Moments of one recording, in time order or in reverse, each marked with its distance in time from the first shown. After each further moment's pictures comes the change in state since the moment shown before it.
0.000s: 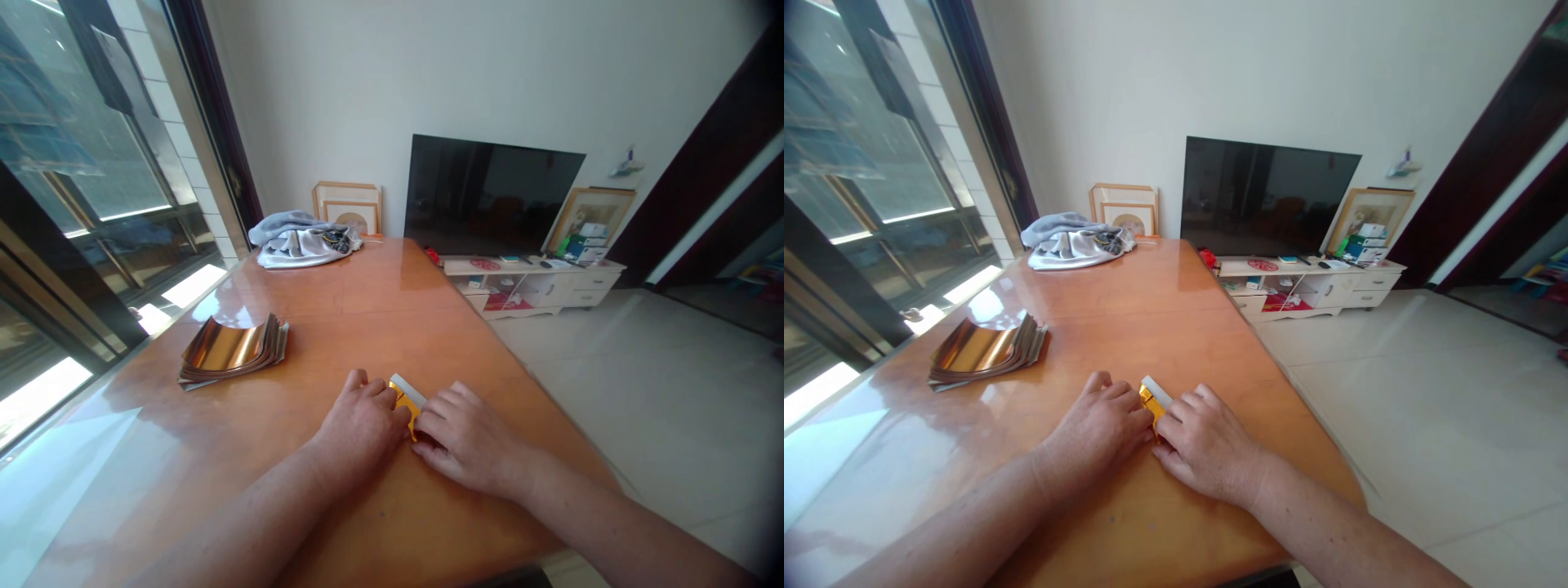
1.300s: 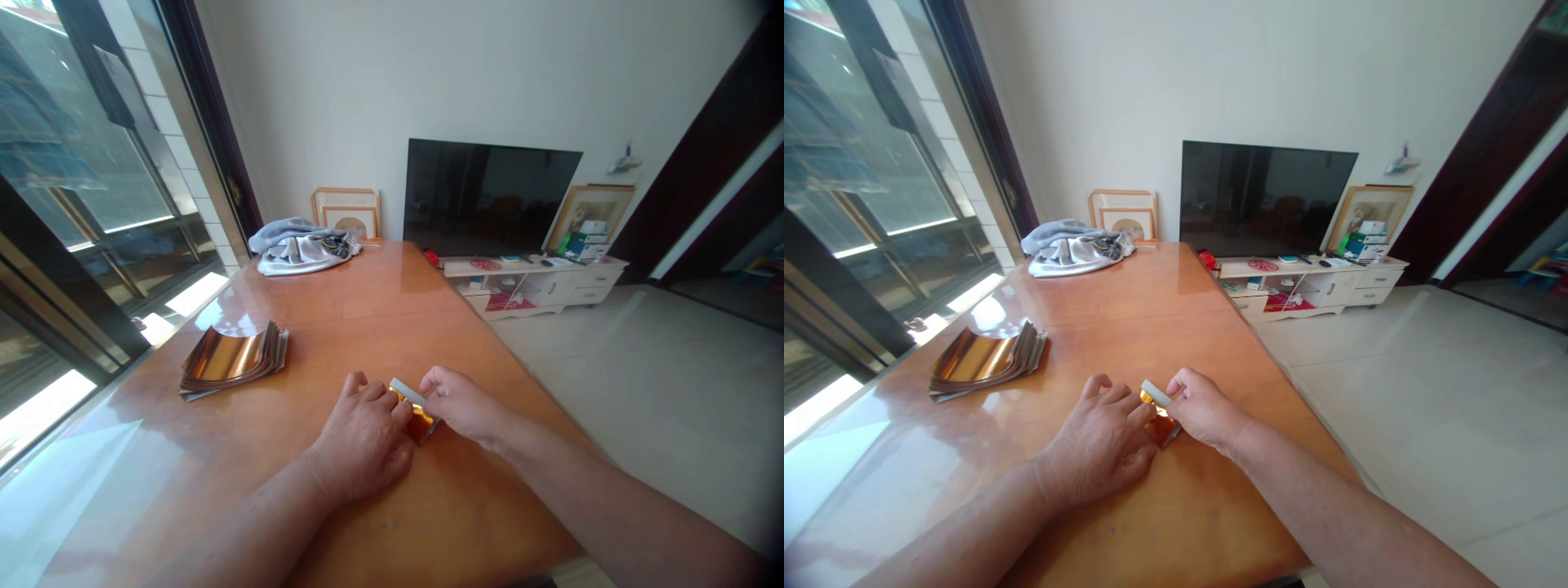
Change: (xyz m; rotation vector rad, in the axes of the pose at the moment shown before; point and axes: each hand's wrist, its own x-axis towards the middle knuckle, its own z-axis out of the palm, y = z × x) left_hand 0.001 0.005 -0.010 -0.056 0.035 -0.058; right_hand 0.041 0.016 0.008 1.161 0.039 0.788
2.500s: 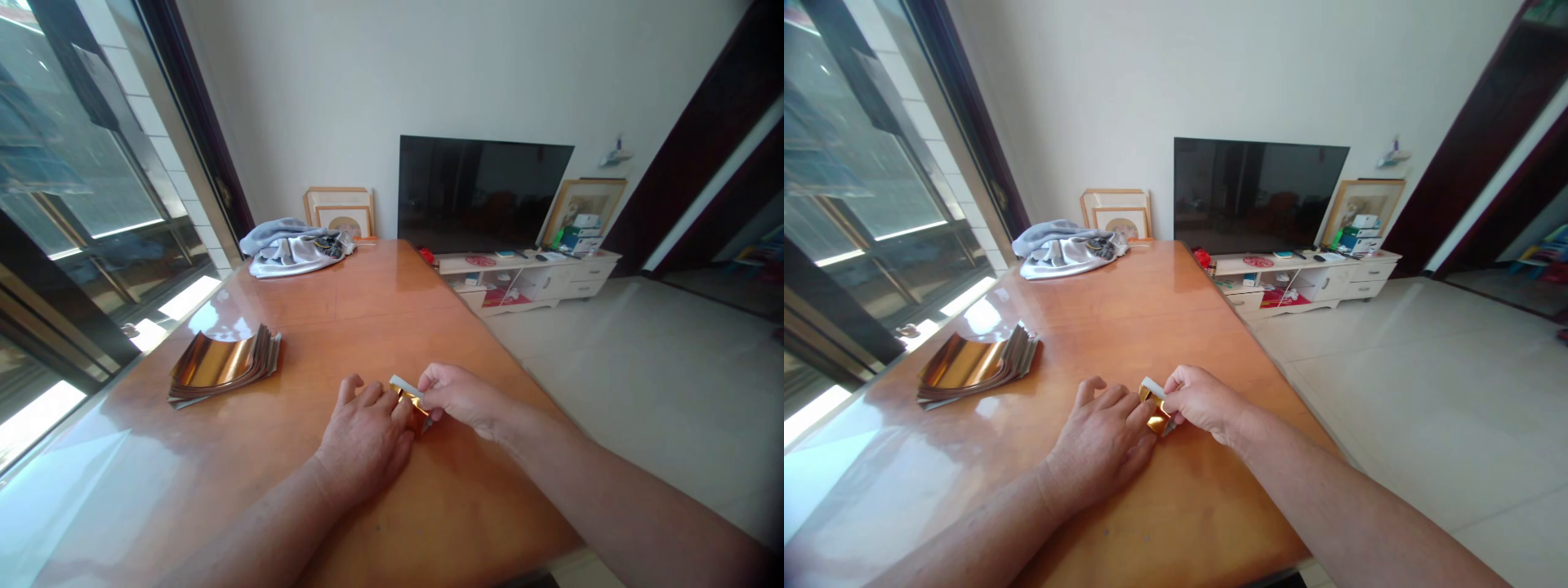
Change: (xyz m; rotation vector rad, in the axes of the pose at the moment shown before) left_hand 0.006 0.010 0.008 0.012 0.060 -0.040; right_hand 0.005 -0.001 -0.017 0.086 -0.061 0.067
